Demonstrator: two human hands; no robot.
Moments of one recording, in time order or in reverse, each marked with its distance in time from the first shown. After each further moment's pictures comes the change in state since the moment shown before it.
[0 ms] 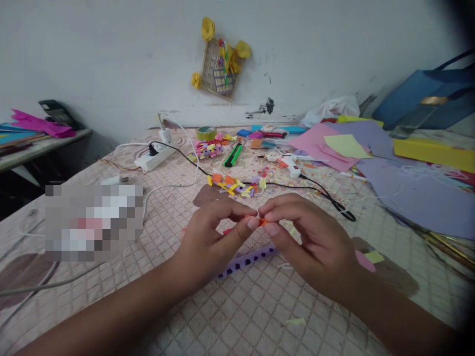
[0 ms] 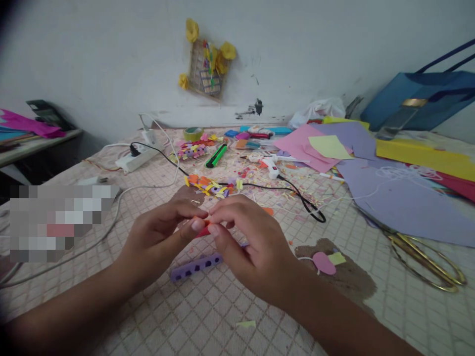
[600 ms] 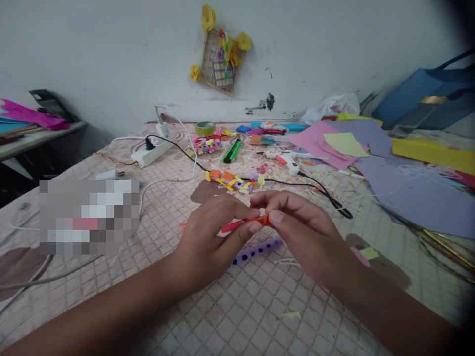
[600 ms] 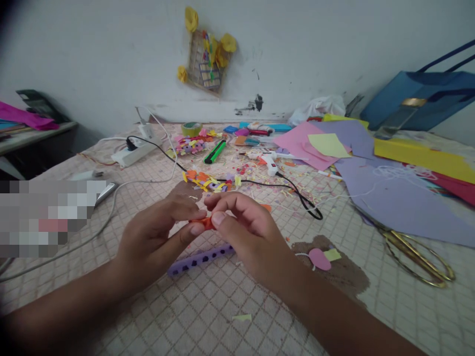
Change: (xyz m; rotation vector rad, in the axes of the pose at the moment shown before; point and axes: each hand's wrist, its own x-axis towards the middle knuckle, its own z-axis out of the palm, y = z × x) left_hand -0.003 0.003 0.002 0.168 0.006 0.235; right_hand -0.004 0.007 0.007 0.620 0.002 0.489
